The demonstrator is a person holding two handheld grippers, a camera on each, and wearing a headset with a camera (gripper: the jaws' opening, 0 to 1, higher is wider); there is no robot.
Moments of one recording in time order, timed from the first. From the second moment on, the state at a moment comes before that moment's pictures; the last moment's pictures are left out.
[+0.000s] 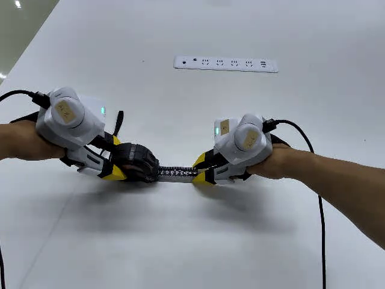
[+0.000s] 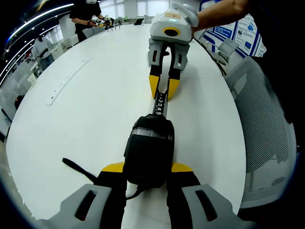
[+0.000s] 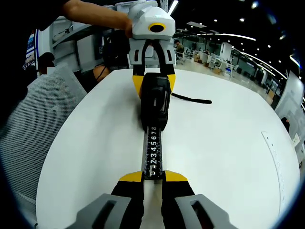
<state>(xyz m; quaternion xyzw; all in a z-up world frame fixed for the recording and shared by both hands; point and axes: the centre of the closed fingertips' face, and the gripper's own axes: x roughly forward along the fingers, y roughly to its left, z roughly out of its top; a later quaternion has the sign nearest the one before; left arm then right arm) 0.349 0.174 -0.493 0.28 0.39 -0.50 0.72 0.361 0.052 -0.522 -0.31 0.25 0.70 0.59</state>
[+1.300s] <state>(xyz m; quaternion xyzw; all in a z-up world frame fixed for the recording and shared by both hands) 0.350 0.174 -0.492 0.28 0.39 -0.50 0.72 0.366 0.000 -0.521 -0.30 0.27 0.69 0.60</state>
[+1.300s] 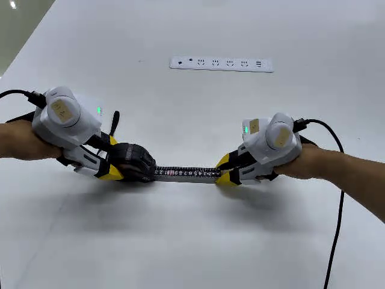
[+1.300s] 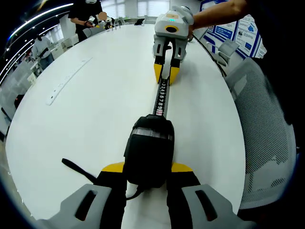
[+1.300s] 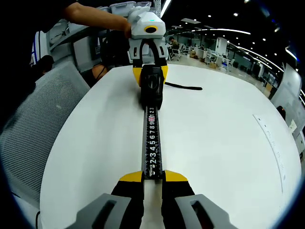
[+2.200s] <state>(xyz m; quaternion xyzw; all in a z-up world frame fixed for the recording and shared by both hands) 0.349 0.175 -0.493 0.28 0.40 -0.50 0.72 0.368 -0.041 -0.520 -0.31 0.29 0.68 0.60</state>
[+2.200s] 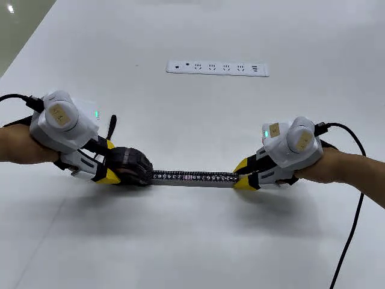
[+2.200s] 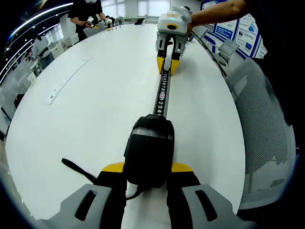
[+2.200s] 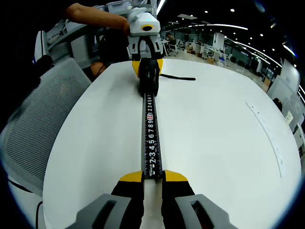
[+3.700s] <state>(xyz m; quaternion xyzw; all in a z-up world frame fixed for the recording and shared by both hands) 0.347 0.170 -0.495 0.29 0.40 -0.50 0.71 0.375 -0.092 -0.521 -0.35 0.31 0.66 0.59</state>
